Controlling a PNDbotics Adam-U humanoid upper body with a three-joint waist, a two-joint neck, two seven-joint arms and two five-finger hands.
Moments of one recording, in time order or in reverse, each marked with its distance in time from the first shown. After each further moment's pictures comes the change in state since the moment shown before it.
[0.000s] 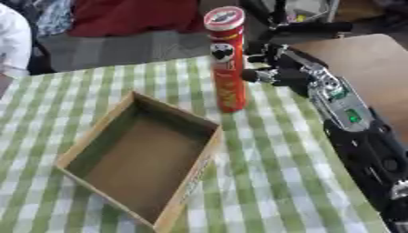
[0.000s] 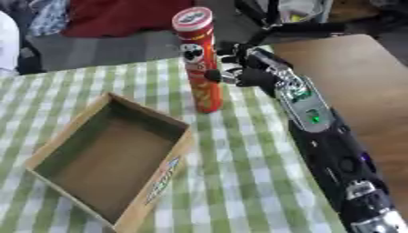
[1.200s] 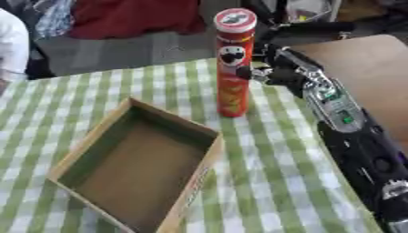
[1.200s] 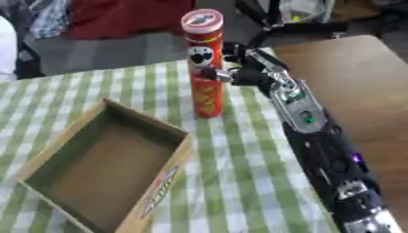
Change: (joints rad) left arm -0.017 -0.008 0.000 -0.013 -0.001 0.005 -0.018; right arm -0.073 -0.017 -0.024 0.055 0.050 -0.004 -0.070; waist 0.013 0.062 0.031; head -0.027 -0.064
